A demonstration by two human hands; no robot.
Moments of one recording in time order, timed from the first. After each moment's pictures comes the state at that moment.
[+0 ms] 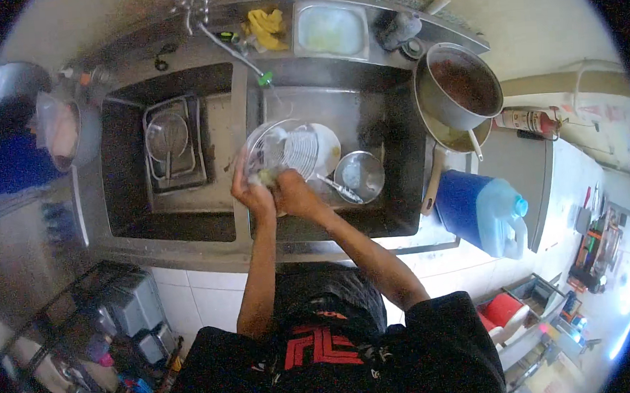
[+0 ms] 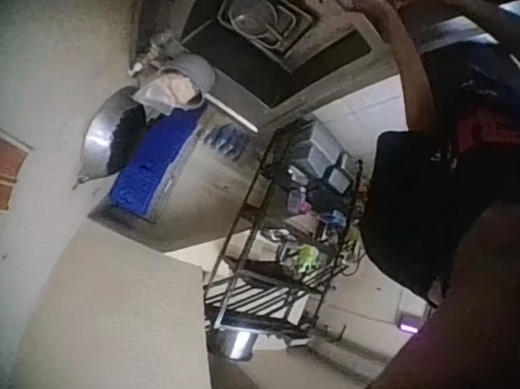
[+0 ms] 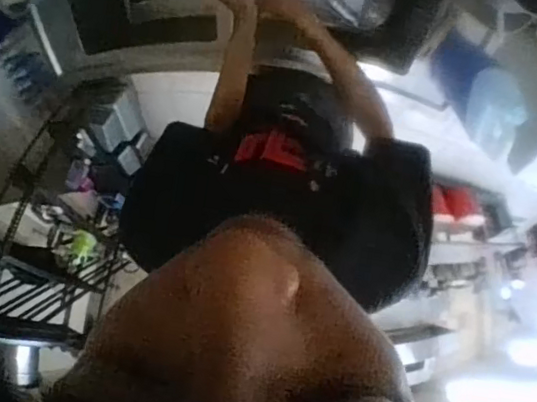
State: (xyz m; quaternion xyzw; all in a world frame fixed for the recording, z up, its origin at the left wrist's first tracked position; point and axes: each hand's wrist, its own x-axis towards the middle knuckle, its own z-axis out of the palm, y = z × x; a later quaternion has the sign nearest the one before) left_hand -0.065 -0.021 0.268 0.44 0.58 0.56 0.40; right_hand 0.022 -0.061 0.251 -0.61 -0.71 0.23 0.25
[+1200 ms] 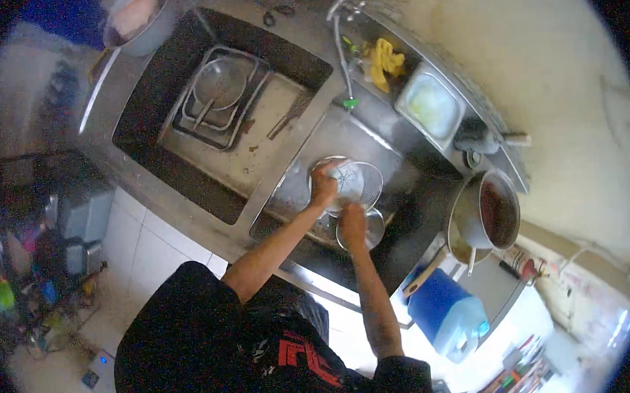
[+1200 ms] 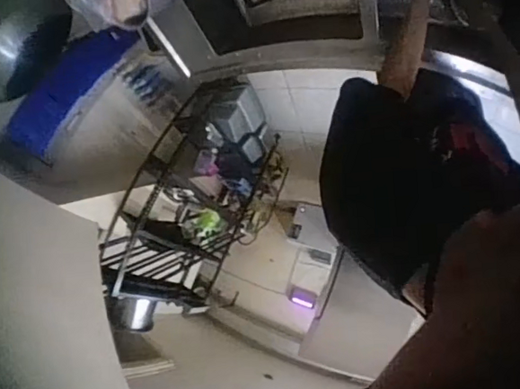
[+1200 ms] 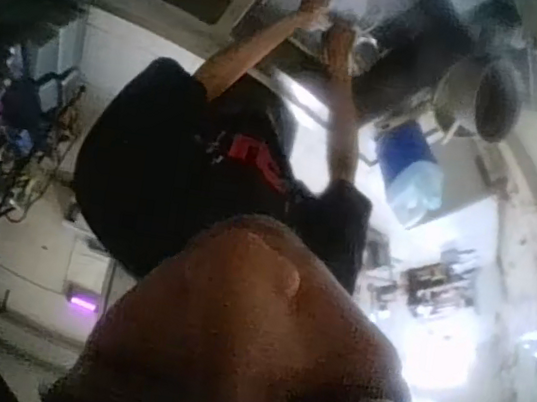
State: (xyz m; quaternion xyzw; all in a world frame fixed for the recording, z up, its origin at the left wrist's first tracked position) left_hand -0.016 0.010 0.164 0.47 0.60 0.44 0.48; right_hand 0.101 -0.084 0.147 -0.68 -0.66 0.31 0.00
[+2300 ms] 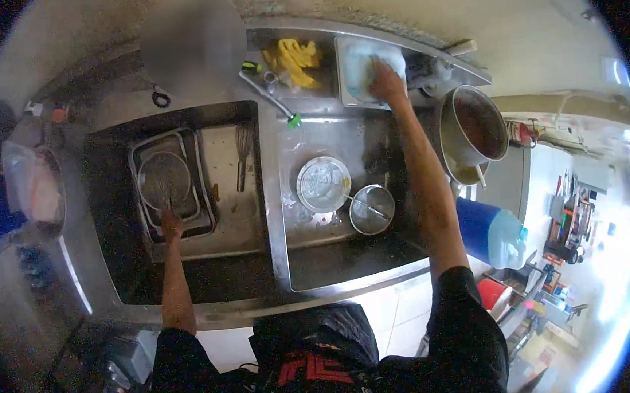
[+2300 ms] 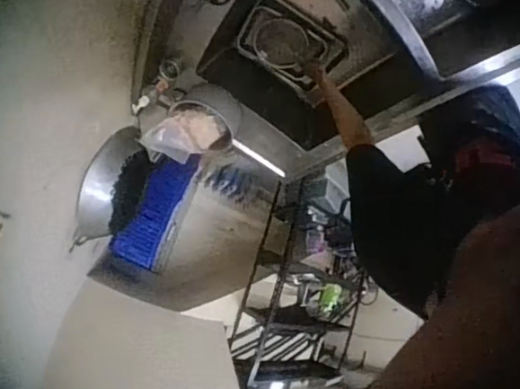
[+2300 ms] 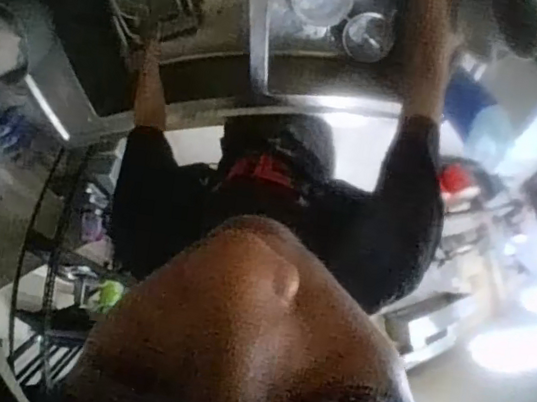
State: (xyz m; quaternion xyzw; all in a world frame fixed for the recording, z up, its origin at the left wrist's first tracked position) left_hand -0.420 0.180 -0.010 0.64 0.72 -0.05 0.26; right_hand 0.259 0.209 0.195 -0.76 -0.64 -0.07 0.05
